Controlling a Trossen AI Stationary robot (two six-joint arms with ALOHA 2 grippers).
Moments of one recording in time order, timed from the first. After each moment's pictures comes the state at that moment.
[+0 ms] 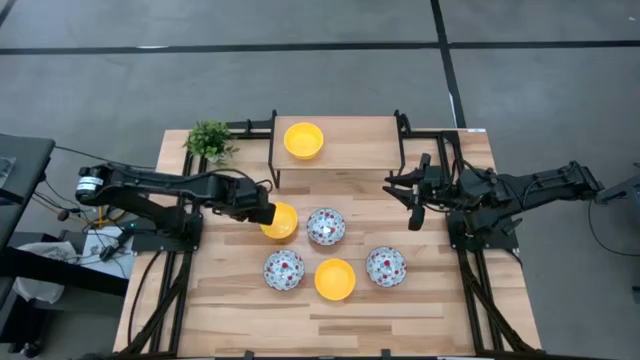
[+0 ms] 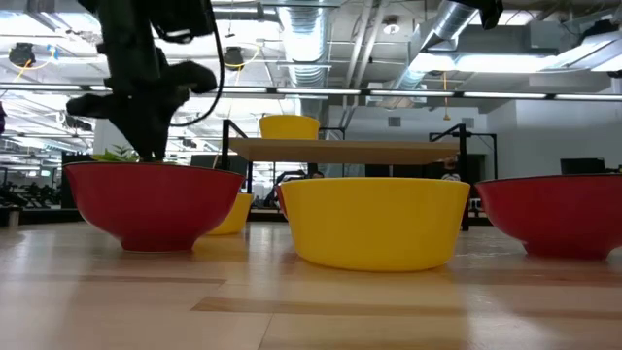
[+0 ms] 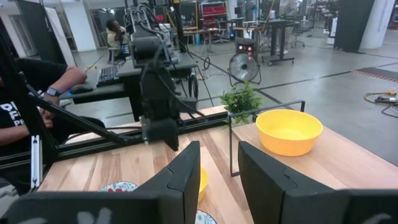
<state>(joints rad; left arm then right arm) 0.01 1.27 0.85 -0.89 -0.16 -1.24 0.19 0.75 0.71 -0.05 0.42 0.08</state>
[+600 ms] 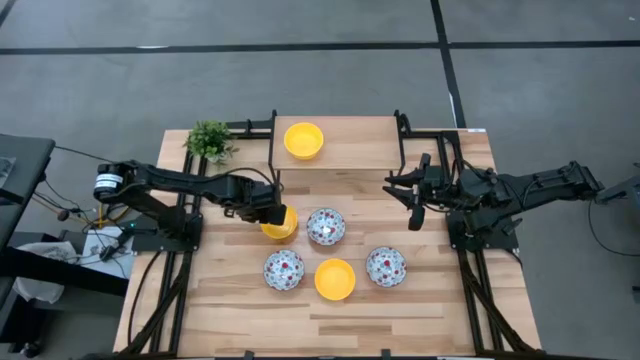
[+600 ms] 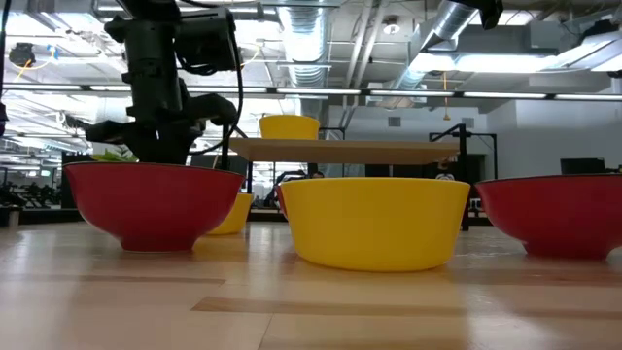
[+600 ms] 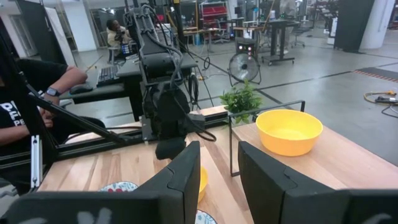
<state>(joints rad) 0.06 1.43 0.84 -0.76 -0.08 -1.24 0.19 0.75 0.71 -0.05 0.42 0.08</state>
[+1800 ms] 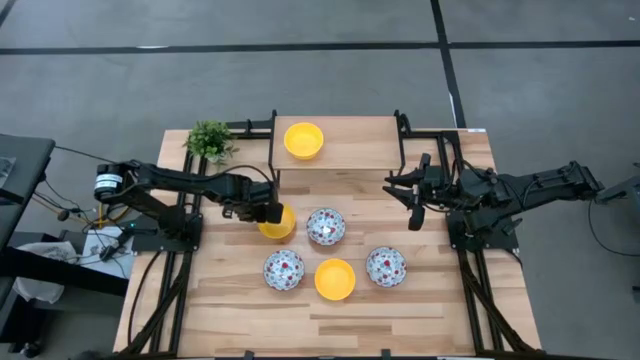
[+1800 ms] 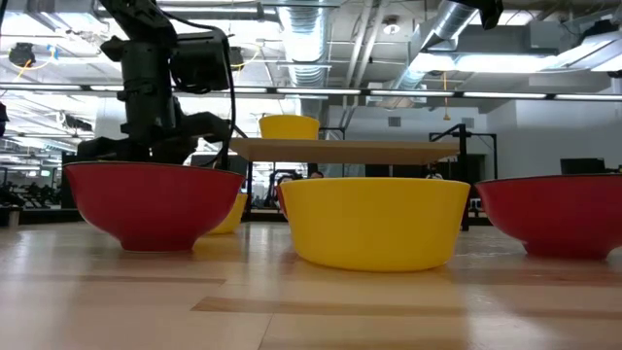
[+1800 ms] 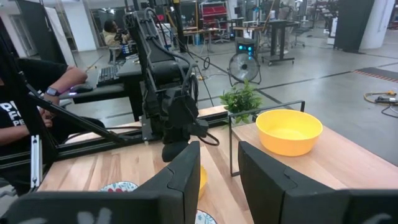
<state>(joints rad) 0.12 1.43 0.76 -0.68 -0.01 -1.21 0.19 0.75 0.71 -0.05 0.42 0.08</state>
